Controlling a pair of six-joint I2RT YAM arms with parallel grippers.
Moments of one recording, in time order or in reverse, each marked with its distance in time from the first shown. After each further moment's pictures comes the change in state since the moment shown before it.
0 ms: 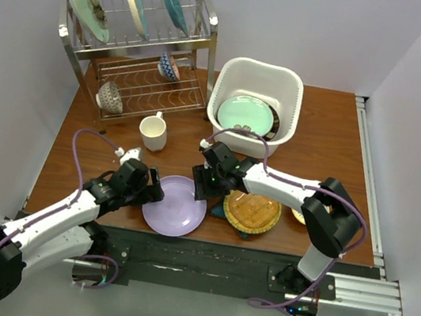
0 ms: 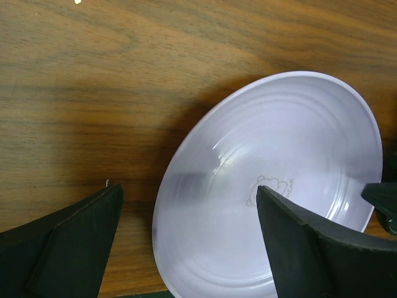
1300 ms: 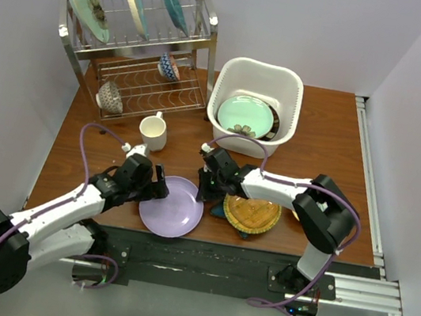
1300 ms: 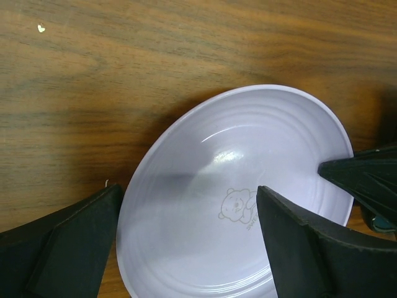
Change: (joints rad) left arm 0.000 0.083 0.043 0.058 0.037 0.046; right arm 0.000 0.043 -0.096 0.201 -0.040 0.072
